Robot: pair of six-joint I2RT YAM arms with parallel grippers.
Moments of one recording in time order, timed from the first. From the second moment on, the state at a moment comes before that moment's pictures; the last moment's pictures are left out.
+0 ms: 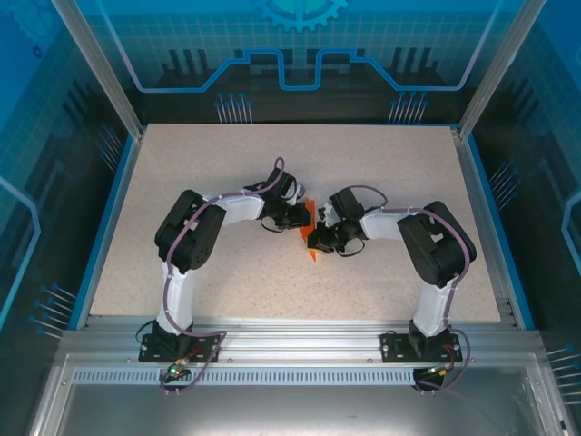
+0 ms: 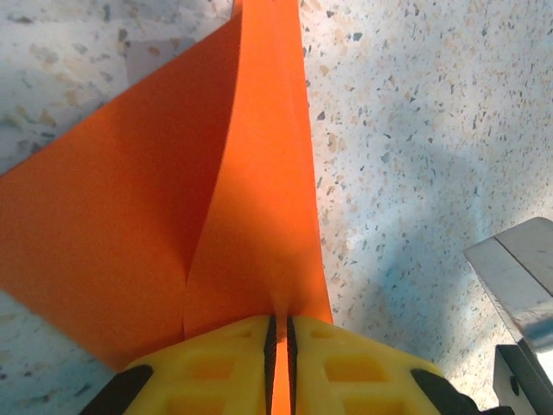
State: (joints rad) left arm -0.50 2.09 1.32 -0.26 0.47 -0.58; right arm 0.49 1.87 0.93 -0.17 -0.62 0.67
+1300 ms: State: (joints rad) left arm -0.51 2.04 1.21 -0.19 0.52 -0.64; right arm 0.49 1.87 0.91 -0.14 -0.62 0.69
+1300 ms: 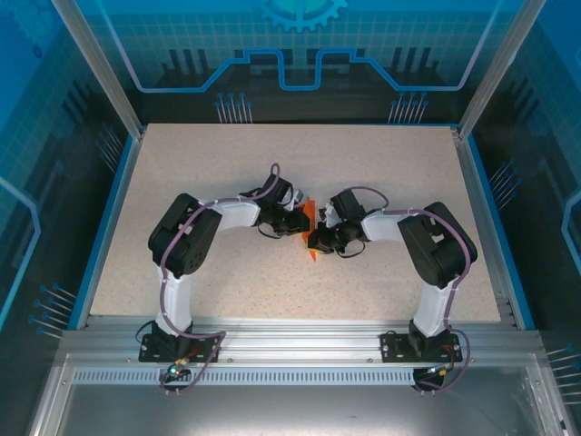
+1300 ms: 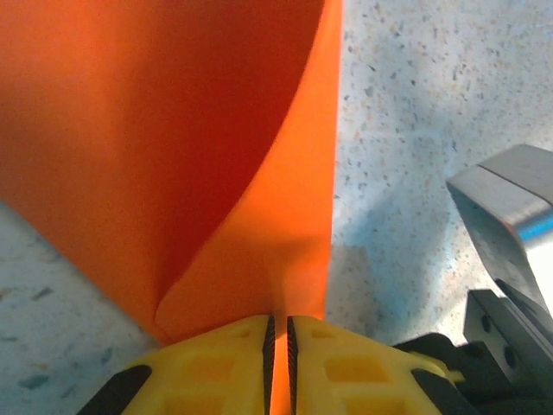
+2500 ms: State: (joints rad) left arm -0.51 1.84 1.19 -0.20 0.52 -0.63; right arm 0.34 1.85 1.04 -0.28 -0.62 0.53
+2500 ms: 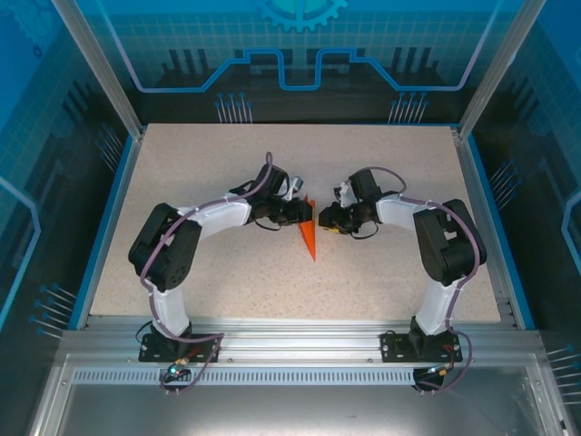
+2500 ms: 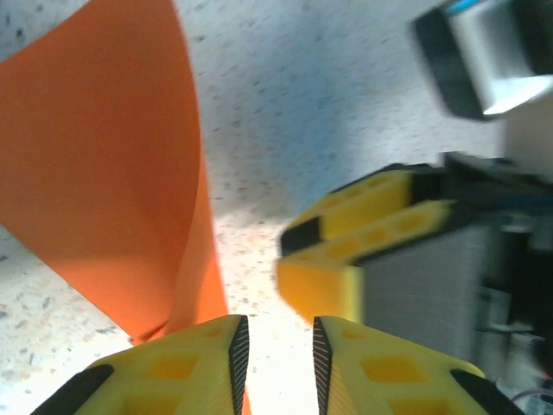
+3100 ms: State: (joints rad) left arm -0.57 1.83 1.10 -0.14 0.52 -0.68; right arm 0.35 1.90 1.04 -0.26 -0.63 0.54
